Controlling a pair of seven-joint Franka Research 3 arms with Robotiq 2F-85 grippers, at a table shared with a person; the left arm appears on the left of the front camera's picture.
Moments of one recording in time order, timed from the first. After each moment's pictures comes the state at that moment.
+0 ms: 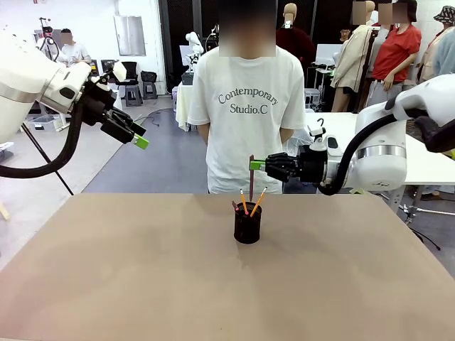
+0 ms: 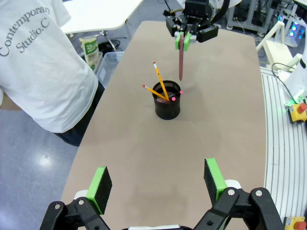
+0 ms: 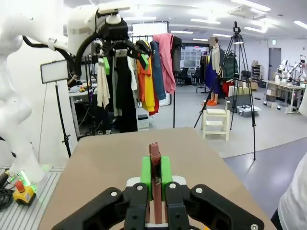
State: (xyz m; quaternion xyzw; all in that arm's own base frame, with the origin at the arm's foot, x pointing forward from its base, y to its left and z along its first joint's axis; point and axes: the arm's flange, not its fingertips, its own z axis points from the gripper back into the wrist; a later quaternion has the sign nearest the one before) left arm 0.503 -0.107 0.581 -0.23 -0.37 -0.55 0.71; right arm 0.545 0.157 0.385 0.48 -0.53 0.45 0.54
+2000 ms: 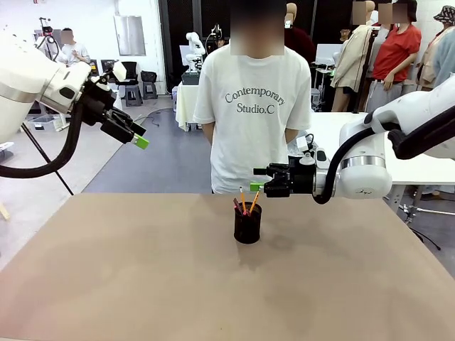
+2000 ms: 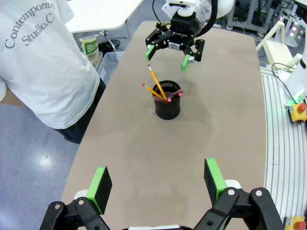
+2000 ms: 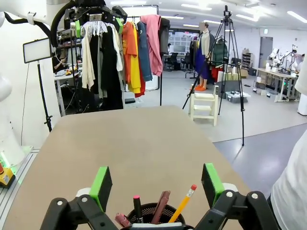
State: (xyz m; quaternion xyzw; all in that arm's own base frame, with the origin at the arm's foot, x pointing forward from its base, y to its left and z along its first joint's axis) left arm 0.503 -0.107 0.581 -0.23 -0.37 -0.55 0.71; right arm 0.578 0.162 0.338 0.44 -0.53 0.46 0.56
